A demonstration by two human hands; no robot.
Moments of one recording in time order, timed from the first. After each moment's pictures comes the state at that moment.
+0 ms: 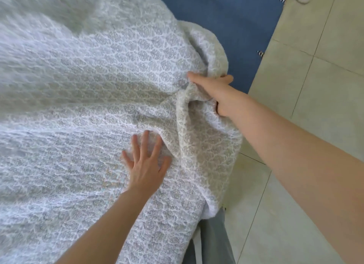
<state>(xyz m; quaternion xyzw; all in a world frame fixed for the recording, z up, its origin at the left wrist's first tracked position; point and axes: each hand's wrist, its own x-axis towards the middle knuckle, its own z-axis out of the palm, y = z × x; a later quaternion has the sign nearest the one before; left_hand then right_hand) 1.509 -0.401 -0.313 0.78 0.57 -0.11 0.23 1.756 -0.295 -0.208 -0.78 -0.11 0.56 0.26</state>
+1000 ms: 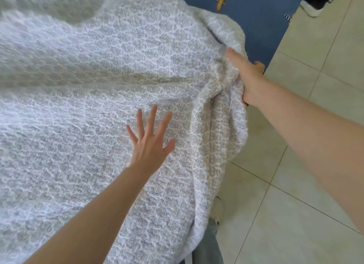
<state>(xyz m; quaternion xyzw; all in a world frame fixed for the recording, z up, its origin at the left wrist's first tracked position) 1.577 -0.325 -0.303 0.82 0.54 -0.03 0.17 1.858 -0.246 -0.234 -0.76 -0.09 0.51 0.39</state>
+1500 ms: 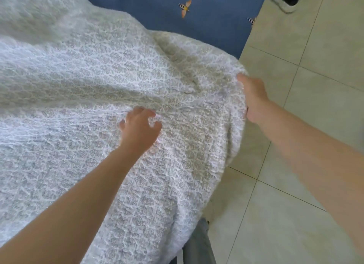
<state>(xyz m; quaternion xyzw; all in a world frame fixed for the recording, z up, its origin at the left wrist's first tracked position) 1.660 -0.280 -0.258 0.74 0.61 -0.01 0.28 1.948 -0.302 -0.248 -0.78 0.00 0.48 0.41</state>
